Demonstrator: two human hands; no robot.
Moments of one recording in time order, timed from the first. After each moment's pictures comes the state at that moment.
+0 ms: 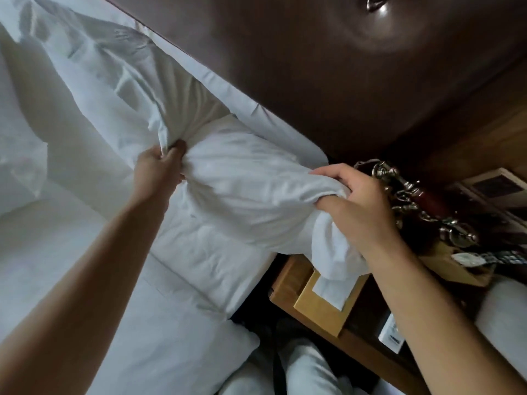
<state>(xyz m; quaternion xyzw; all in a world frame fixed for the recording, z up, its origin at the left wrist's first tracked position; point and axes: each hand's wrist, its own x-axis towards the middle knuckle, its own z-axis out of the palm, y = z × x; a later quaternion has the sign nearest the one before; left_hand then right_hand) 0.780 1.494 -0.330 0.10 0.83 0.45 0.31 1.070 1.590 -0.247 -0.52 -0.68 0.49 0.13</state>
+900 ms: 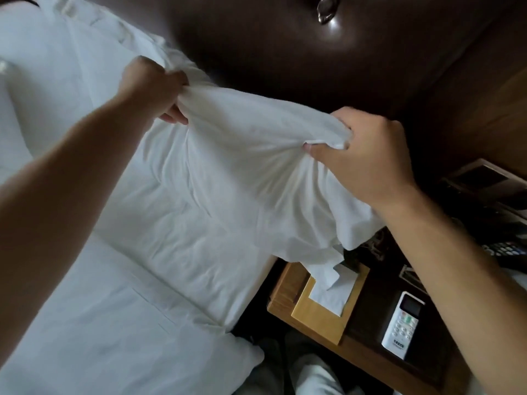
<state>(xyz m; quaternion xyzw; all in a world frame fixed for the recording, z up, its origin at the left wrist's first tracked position) 0.764 1.621 -0.235 0.25 0.88 0.32 0.26 1.088 1.658 -0.221 -0.46 -0.82 0.25 0.22</state>
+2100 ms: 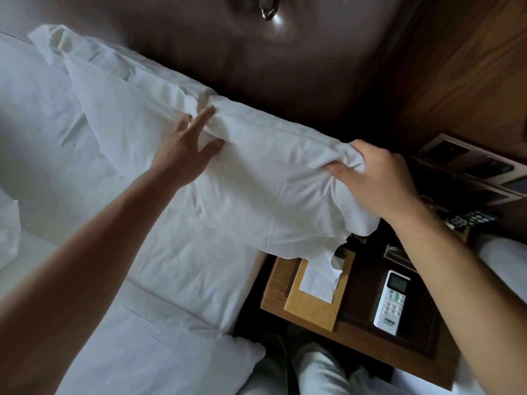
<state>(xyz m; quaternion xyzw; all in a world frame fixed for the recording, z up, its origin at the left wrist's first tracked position) 0.838 1.612 -0.316 0.56 0.79 0.17 0.19 1.174 1.668 -0.260 -0.57 -0.76 0.29 0.13</state>
